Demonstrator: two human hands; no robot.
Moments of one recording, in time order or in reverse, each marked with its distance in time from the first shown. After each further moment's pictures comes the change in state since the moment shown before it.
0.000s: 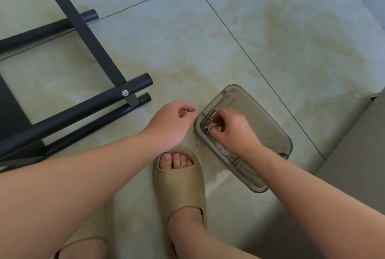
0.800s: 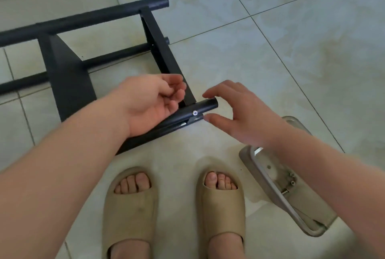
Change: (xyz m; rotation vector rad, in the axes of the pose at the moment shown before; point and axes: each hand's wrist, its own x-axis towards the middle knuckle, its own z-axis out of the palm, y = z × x) left_hand -0.041 0.015 -0.164 -0.965 0.138 -0.198; right_hand 0.065 -0.154 -0.040 0.007 -0.202 -0.475
